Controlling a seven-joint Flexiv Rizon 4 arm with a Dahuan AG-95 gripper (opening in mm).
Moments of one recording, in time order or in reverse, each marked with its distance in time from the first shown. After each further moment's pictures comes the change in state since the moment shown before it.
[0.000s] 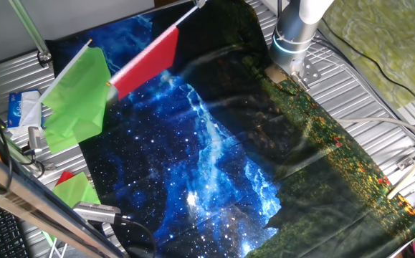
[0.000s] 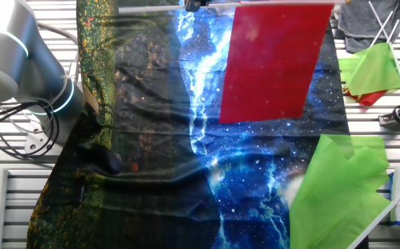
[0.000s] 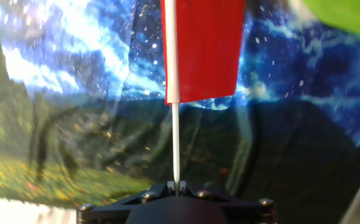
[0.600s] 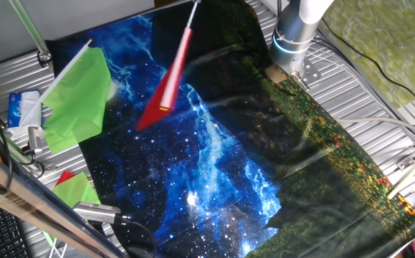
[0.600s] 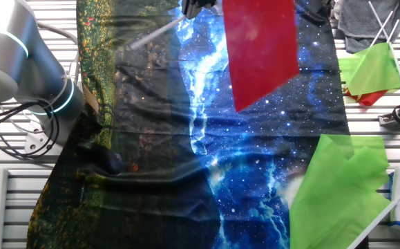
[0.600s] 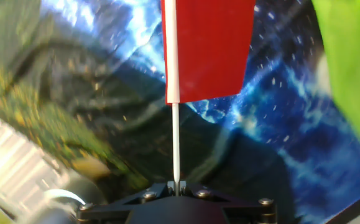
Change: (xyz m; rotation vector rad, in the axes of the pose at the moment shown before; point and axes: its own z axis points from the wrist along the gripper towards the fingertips) arm 0.004 -0.009 -0.002 0.121 0.047 -0.528
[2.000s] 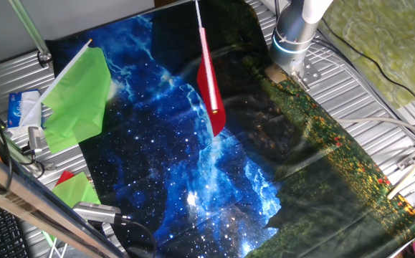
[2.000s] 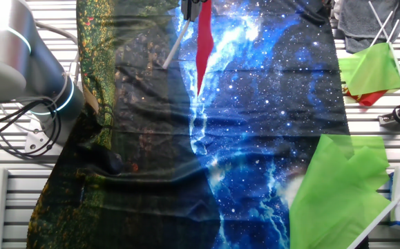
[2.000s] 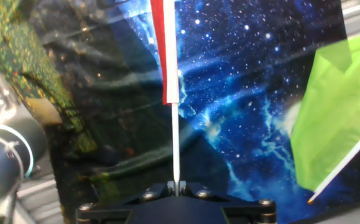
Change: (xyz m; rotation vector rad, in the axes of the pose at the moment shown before) arm 0.004 -0.001 0.000 0.151 0.052 -0.237
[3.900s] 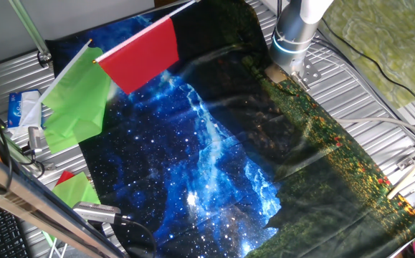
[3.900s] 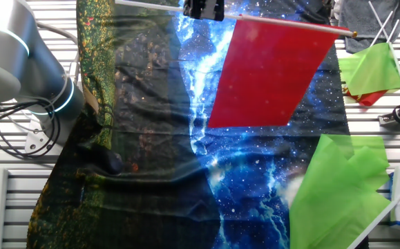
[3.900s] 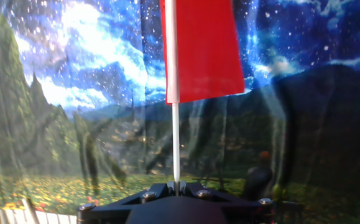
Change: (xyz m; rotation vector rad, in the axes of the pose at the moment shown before) arm -0.002 0.001 -0.002 -0.534 -0.126 1.097
